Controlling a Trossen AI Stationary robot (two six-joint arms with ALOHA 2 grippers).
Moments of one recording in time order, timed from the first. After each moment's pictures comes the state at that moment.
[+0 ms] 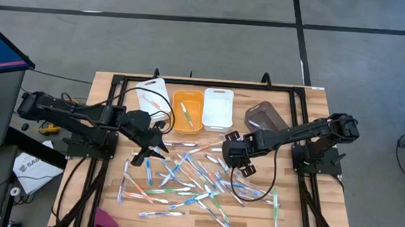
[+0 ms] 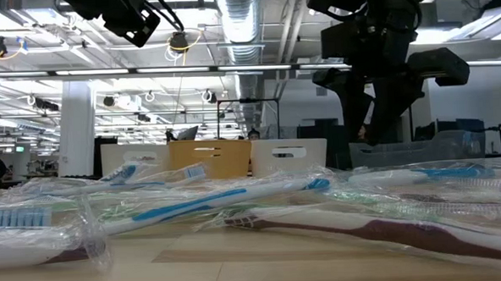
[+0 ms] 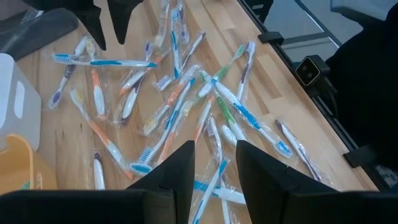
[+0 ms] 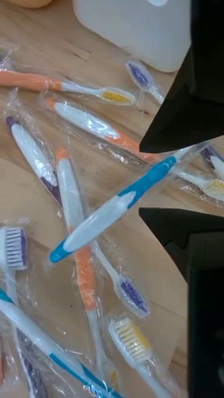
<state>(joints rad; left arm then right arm) -0.09 1.03 0.82 -0.45 0.24 0.11 0.16 1.62 1.05 -0.72 0.13 -0.39</state>
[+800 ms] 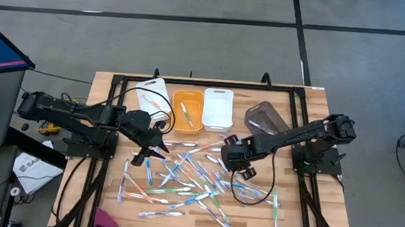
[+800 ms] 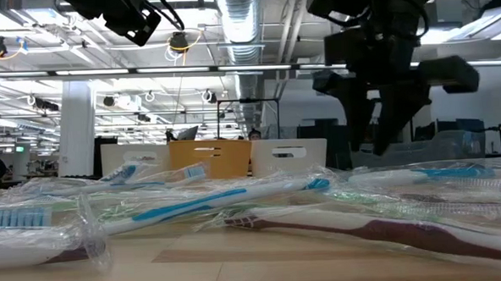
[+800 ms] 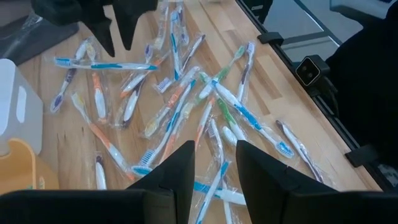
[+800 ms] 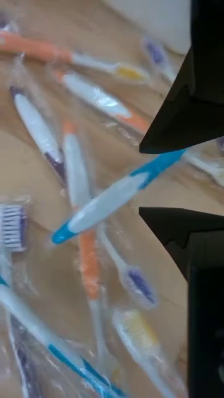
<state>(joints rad) -0.09 1.03 0.82 -0.45 0.24 0.12 0.19 1.68 1.05 -0.70 0.13 -0.41</state>
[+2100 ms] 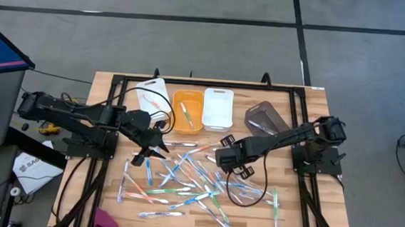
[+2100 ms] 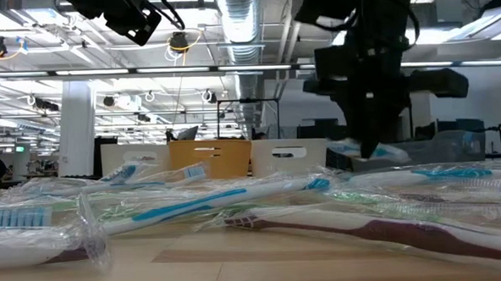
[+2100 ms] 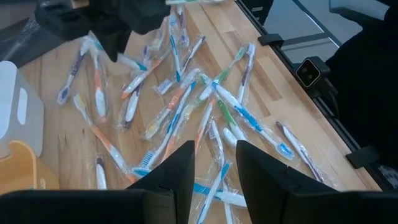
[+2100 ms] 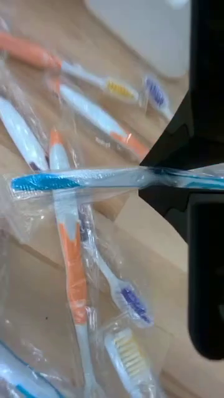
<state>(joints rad) -0.09 1.03 0.82 -0.44 0.24 0.12 0.22 1.77 1.18 -0.85 0.23 -0.44</state>
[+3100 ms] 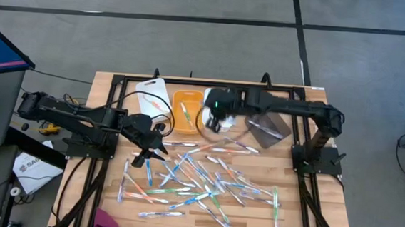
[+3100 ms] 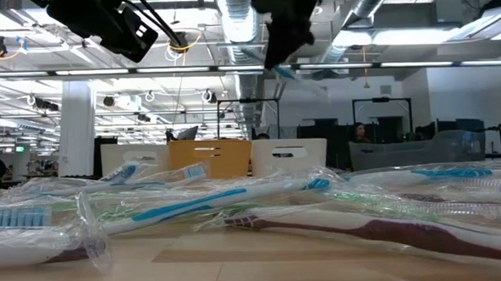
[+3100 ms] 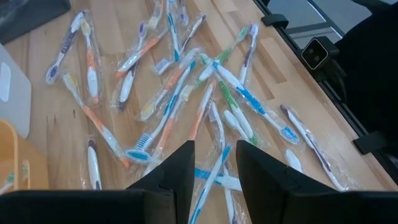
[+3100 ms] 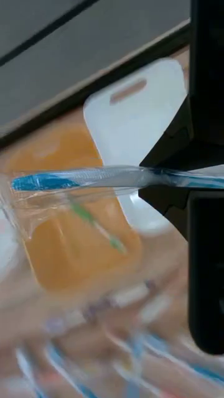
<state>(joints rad) -0.09 1.03 0.74 -0.40 0.24 0.12 -0.17 1.78 1.69 -0.90 0.28 0.16</state>
